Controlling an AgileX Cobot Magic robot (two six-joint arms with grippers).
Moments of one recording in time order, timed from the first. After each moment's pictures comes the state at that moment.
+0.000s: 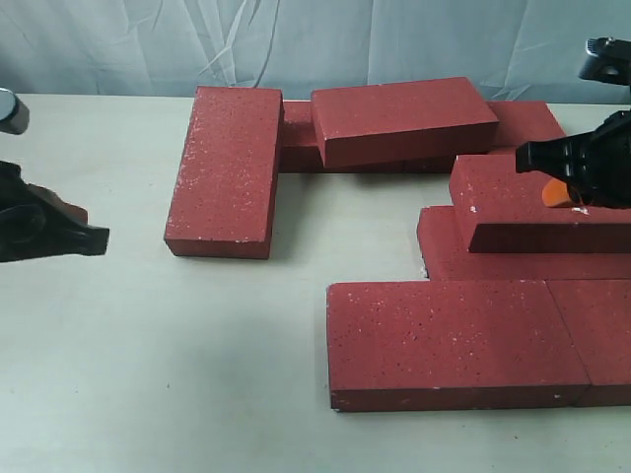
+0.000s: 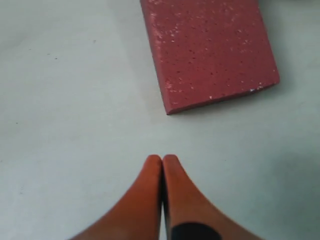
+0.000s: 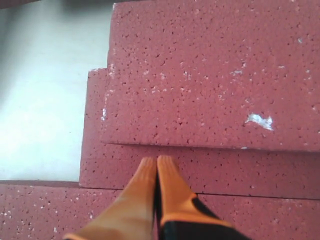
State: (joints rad) left arm -0.27 1.15 -0.57 -0.24 0.31 0.20; right arm 0.07 1.39 -0.87 0.28 0.63 -0.12
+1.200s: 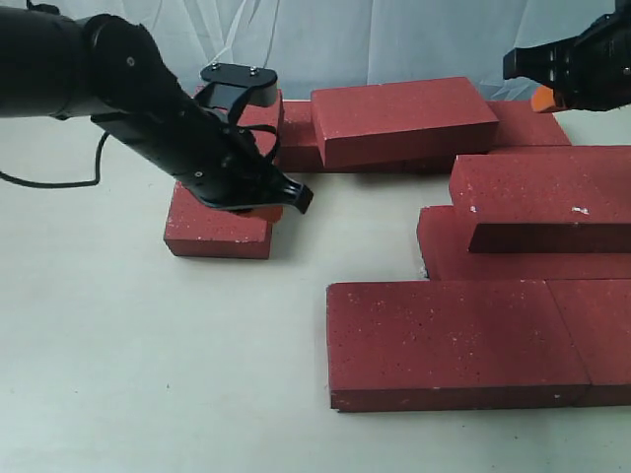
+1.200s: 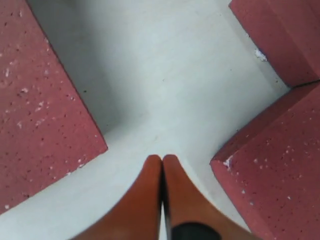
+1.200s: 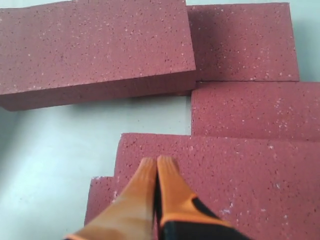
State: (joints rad) left arm -0.56 1.74 -1.18 -0.42 0.61 0.24; right arm 0.07 1.57 -1.17 0.23 0.59 -0.12
